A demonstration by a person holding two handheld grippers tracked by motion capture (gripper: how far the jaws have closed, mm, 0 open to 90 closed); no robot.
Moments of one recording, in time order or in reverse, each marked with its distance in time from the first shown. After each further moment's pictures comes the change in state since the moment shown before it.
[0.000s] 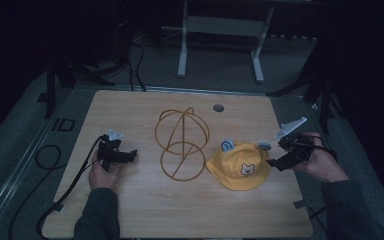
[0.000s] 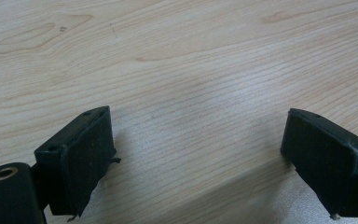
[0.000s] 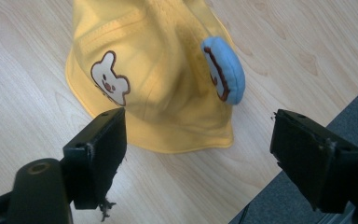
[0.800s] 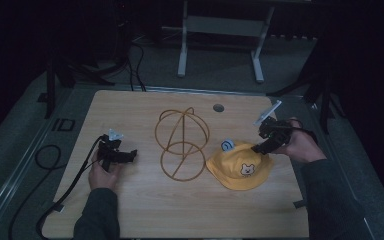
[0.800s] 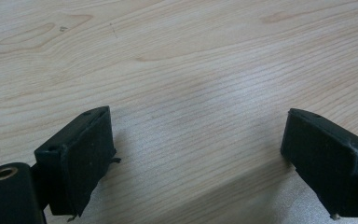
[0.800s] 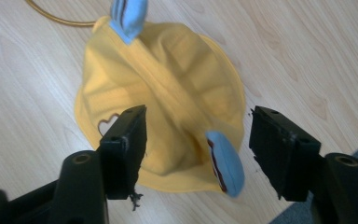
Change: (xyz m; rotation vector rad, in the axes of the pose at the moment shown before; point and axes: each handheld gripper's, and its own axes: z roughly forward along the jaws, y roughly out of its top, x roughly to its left) left arm 0.000 0.000 0.000 0.000 -0.001 -0.002; right arm -0.004 0.062 0.016 0.051 0.057 -0.055
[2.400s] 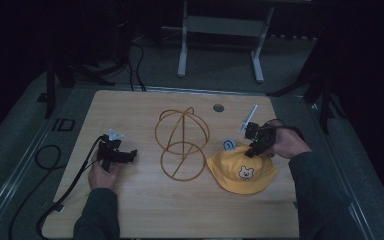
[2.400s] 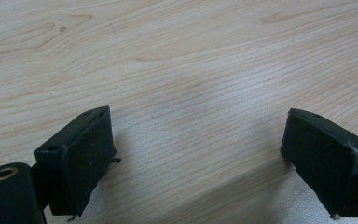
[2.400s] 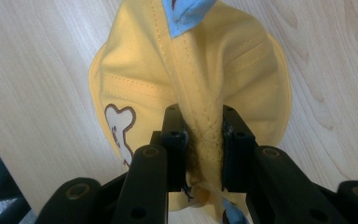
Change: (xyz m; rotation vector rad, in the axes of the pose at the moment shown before) left arm 0.000 0.000 0.000 -0.002 0.001 0.000; right arm 0.008 0.024 0.035 0.189 0.168 -0.143
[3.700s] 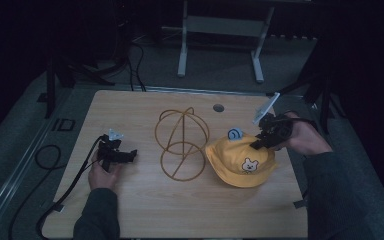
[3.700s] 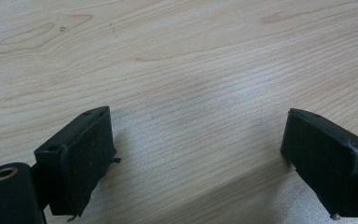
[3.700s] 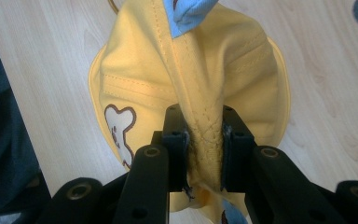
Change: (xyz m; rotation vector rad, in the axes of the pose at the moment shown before) left arm 0.000 0.000 0.000 0.005 0.000 0.005; right arm 0.007 -0.017 -0.060 -0.189 0.002 -0.039
